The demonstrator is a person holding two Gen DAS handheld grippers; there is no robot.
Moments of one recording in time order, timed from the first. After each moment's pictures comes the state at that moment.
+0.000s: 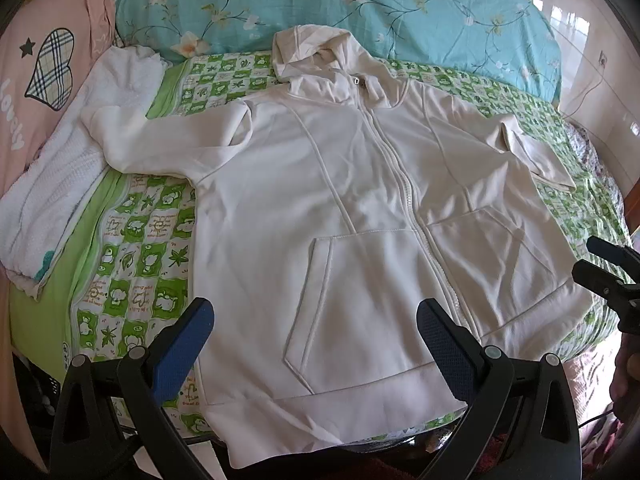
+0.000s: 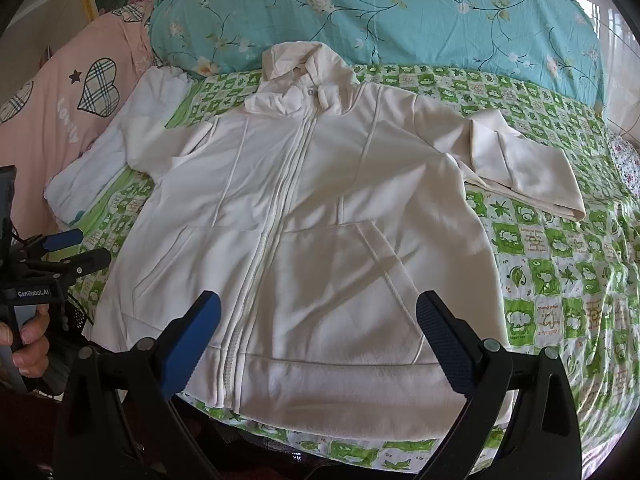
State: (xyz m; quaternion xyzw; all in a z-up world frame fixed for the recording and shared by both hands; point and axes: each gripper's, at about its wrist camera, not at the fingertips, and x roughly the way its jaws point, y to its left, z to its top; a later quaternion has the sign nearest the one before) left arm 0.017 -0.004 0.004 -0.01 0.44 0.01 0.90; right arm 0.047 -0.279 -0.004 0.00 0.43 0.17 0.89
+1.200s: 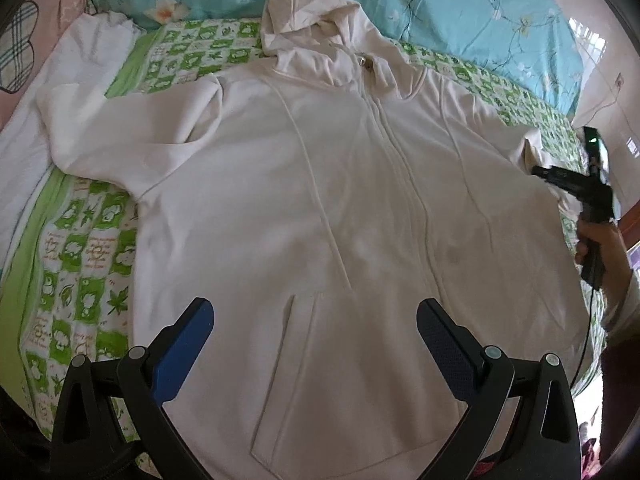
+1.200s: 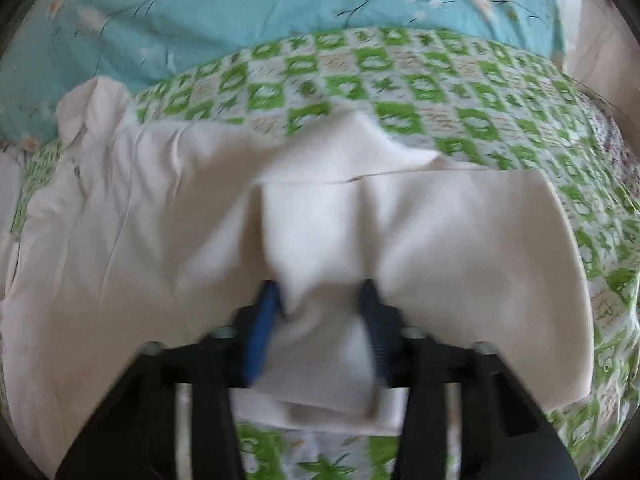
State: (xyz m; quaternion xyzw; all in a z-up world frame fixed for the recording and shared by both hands) left arm 0.122 -0.008 -0.038 -0.07 0.50 -0.01 0.86; right arm 0.318 -0.423 -0.068 0.06 0.43 0.01 0.90
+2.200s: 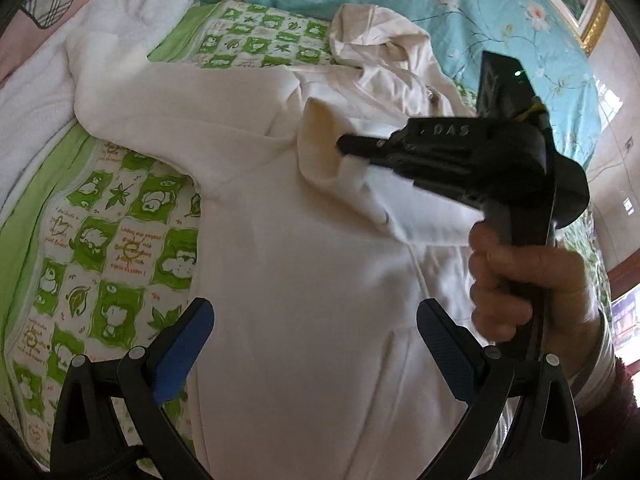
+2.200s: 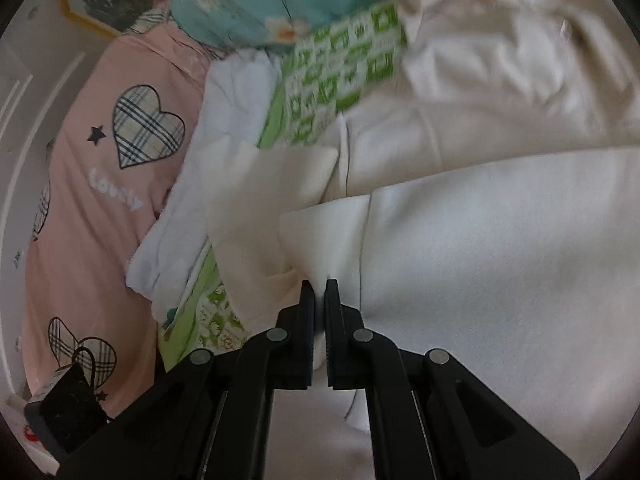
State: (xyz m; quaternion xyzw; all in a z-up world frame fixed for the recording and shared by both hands) left arm 0.136 0.084 -0.064 -0.16 0.47 0.00 0.87; right arm 0.320 -0.043 -0.083 0.18 0.49 0.42 0.74
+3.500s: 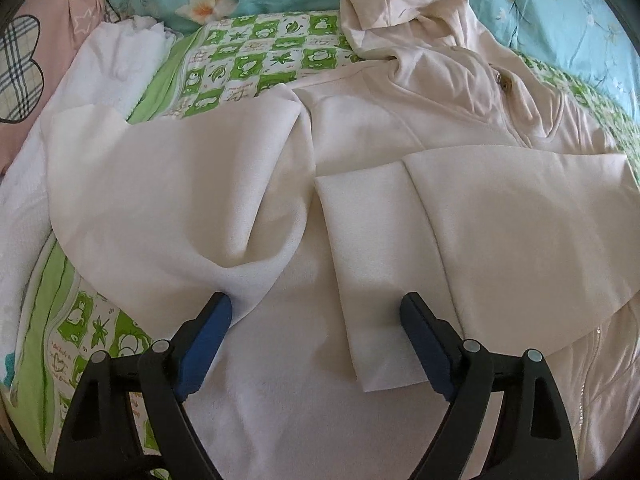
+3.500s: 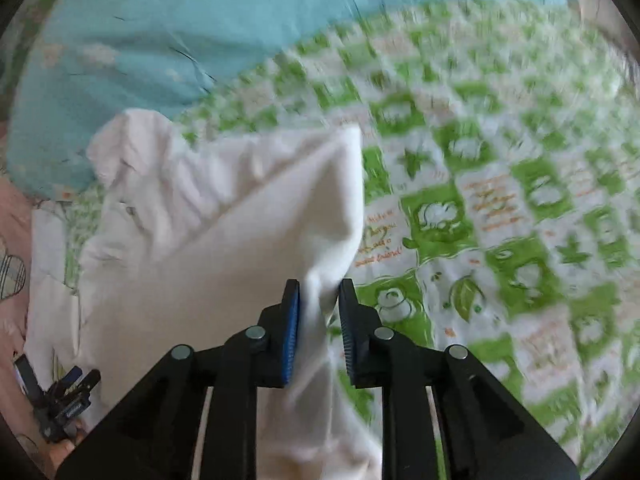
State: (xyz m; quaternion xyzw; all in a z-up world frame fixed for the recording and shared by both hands) left arm 0.253 0.064 -0.099 -0.01 0.48 0.11 0.87; right arm 0.310 -0.362 -0.056 0.17 0.43 0.06 0.88
